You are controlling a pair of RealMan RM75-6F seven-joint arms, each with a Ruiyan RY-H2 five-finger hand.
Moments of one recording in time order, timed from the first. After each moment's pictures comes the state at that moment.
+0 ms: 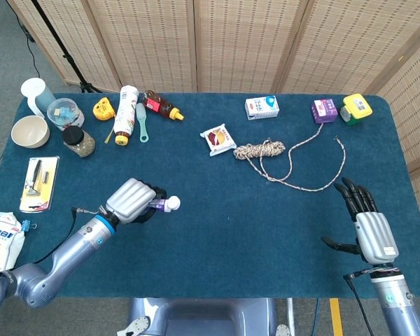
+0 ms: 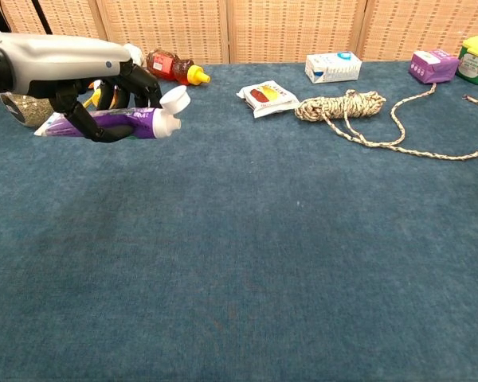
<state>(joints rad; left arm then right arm) -0.79 -1.21 -0.17 -1.82 1.18 0.79 0.37 0.19 -1.10 0.13 -1.84 -1.52 1.37 0.11</state>
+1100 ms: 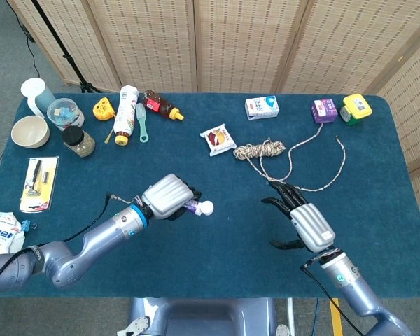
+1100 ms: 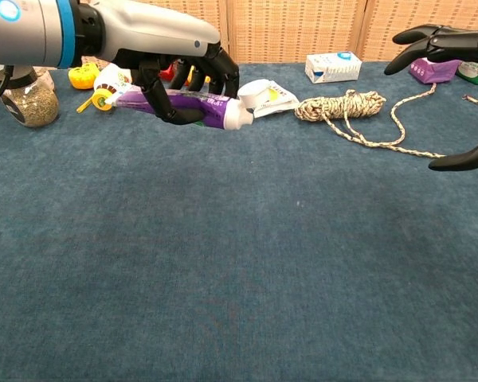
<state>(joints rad) -1.07 -1.24 -0.19 -1.81 1.03 0.66 0.46 0.42 -1.25 0.11 -1.74 -1.63 1.19 0.21</state>
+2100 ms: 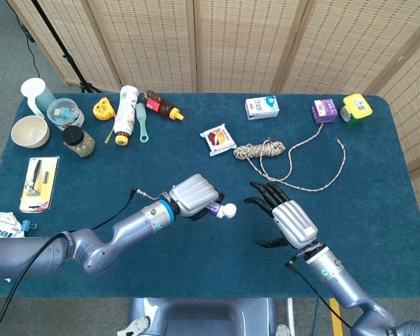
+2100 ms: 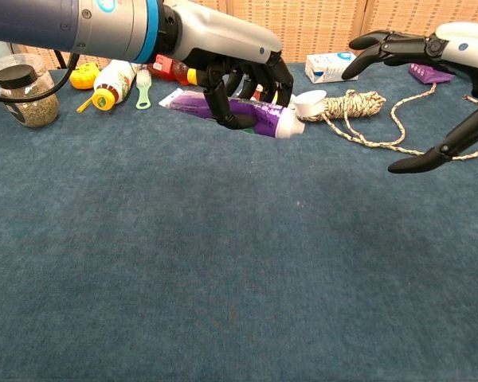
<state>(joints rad) -1.29 -1.31 -0.15 -1.71 0.86 0.60 0.43 0.50 -1.29 0.11 -1.74 -1.60 1.15 0.16</state>
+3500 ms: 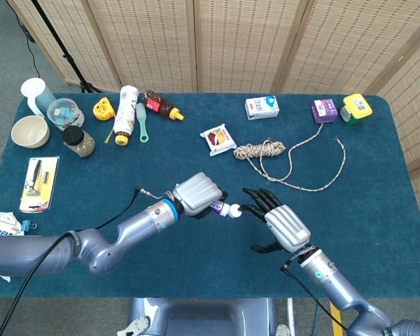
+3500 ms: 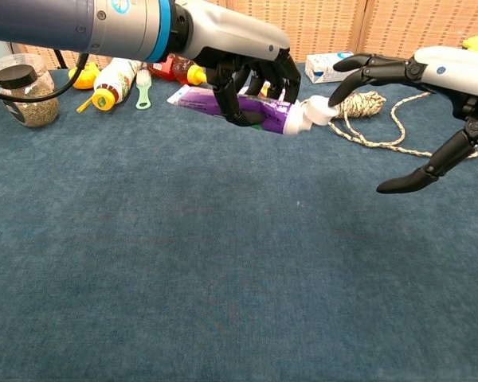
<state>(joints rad) -1.35 -1.33 -0.10 -1.70 0.85 0.66 0.41 0.53 -1.31 0.07 -1.75 -1.57 1.13 0.13</state>
